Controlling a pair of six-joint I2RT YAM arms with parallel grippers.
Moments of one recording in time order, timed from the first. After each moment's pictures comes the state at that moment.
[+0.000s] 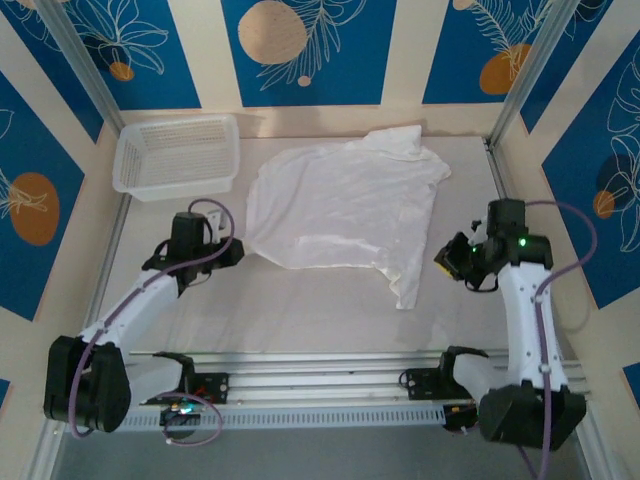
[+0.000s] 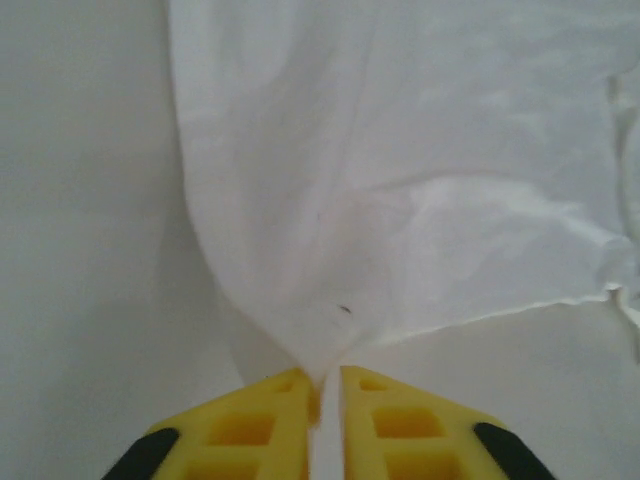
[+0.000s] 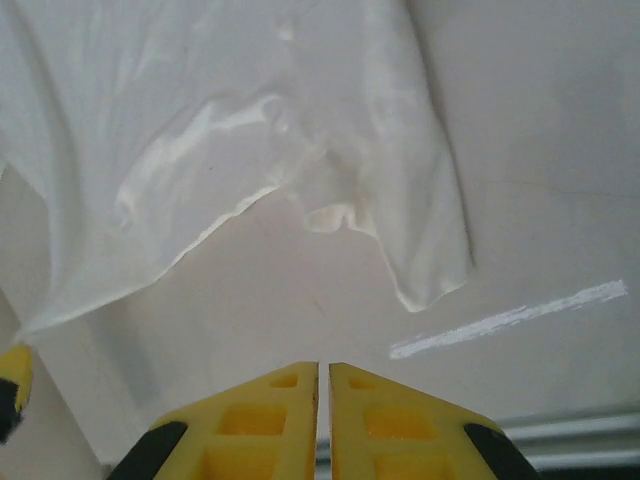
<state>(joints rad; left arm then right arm) -0.21 1.14 0.64 -0.31 0.30 -0.40 -0.17 0.97 1.00 -1.21 -0.40 0.59</state>
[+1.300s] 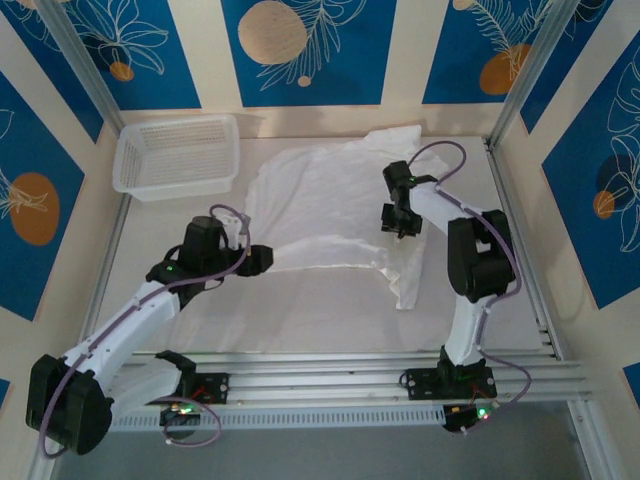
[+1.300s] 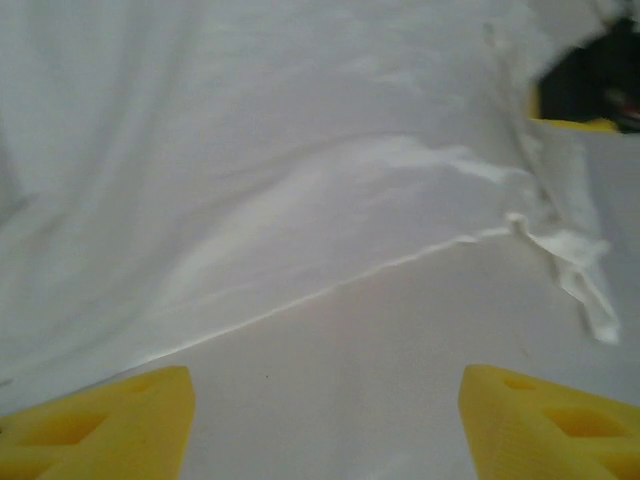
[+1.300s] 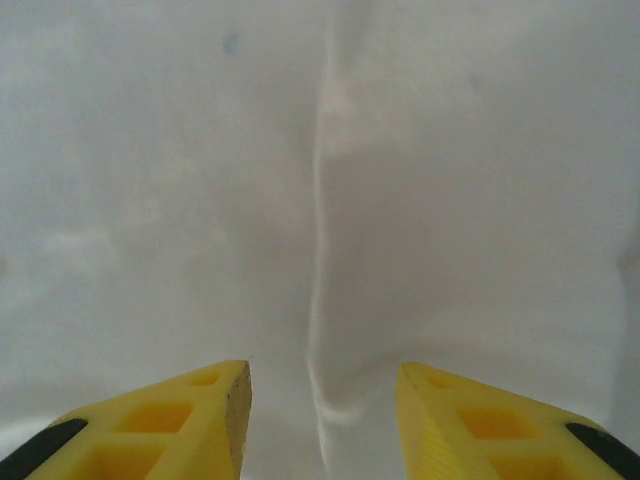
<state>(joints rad) -0.45 1.03 0.70 -0.35 0.31 -0.34 0.25 1.96 1.41 -0.82 0.11 0.47</state>
